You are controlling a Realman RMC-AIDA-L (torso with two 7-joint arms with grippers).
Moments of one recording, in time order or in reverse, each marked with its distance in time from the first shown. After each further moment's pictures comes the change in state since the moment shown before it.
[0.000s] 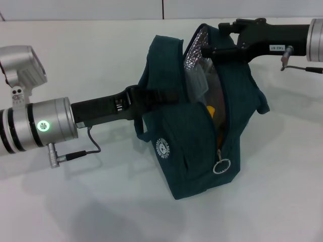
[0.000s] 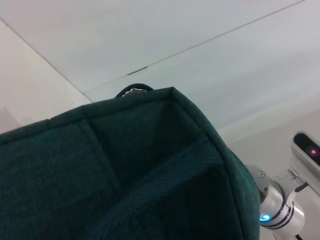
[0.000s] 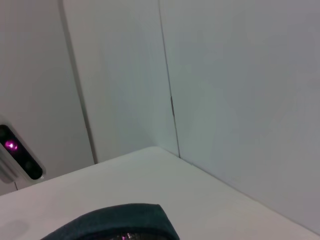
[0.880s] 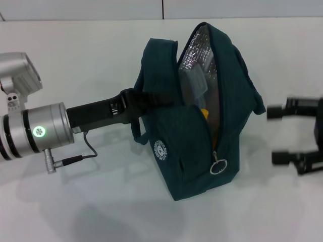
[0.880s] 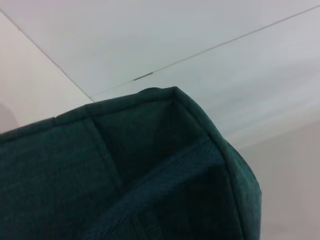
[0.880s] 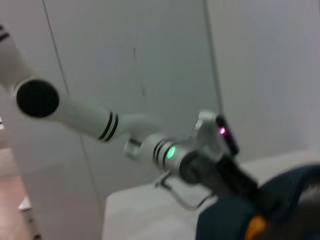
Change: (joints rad) left arm 0.028 -0.001 0.000 0.000 -0.011 -0.003 0.000; right arm -0.303 -0.018 0.206 -0.220 -0.024 -0.727 -0.142
